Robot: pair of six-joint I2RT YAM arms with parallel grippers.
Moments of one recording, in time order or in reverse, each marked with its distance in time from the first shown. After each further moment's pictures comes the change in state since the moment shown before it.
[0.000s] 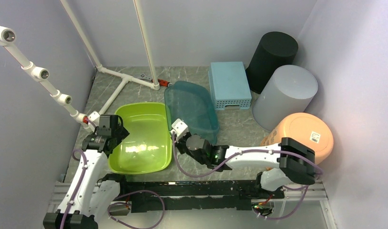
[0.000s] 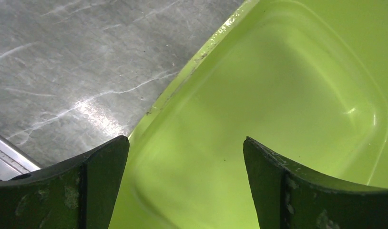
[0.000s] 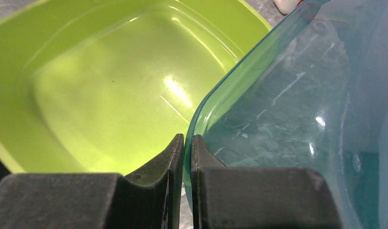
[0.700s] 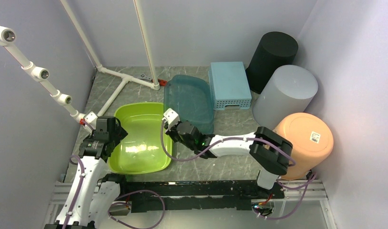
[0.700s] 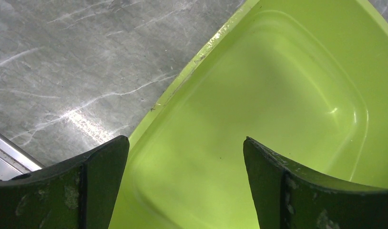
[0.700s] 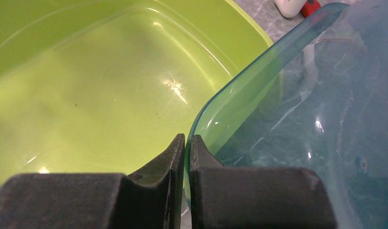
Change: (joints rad) left arm 0.000 -0.094 0.013 -0.042 -0.010 0.003; right arm -0.147 0.281 0.150 0.103 -0.127 -0.045
